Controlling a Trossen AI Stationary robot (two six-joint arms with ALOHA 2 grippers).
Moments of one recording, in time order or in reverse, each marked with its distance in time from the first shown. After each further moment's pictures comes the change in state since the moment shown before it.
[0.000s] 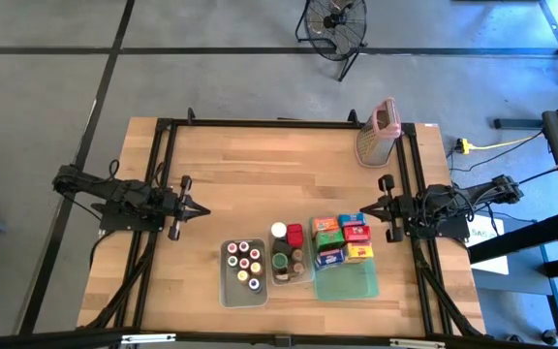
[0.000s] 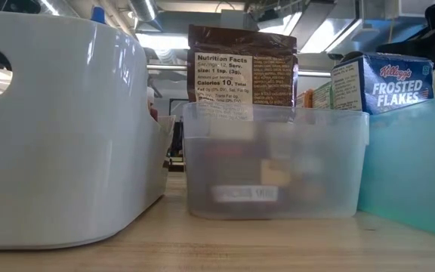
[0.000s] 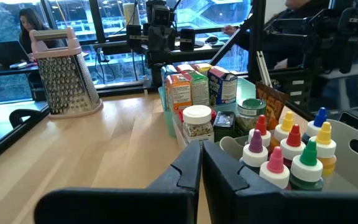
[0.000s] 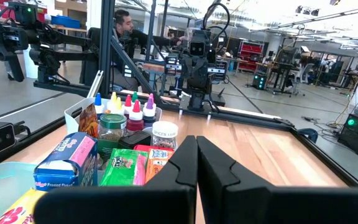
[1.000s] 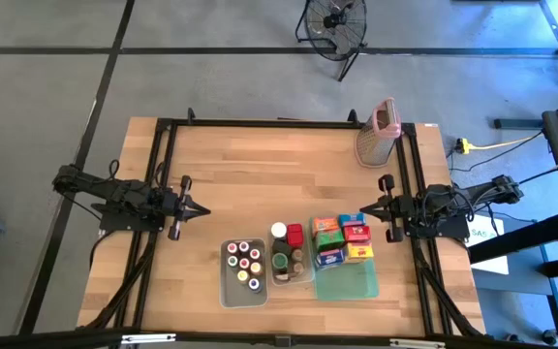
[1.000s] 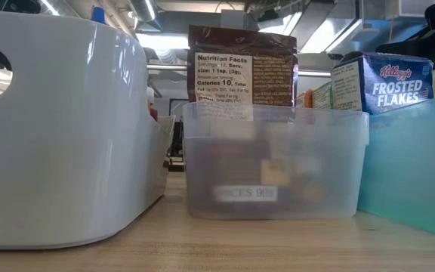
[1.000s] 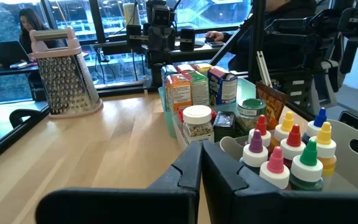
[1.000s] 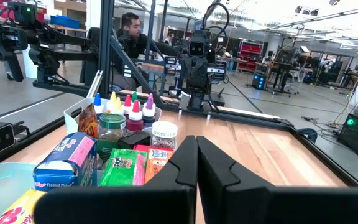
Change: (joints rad) left arm 0.000 0.000 0.000 0.000 0.000 0.000; right arm 0.000 0.000 0.000 0.000 0.002 0.000
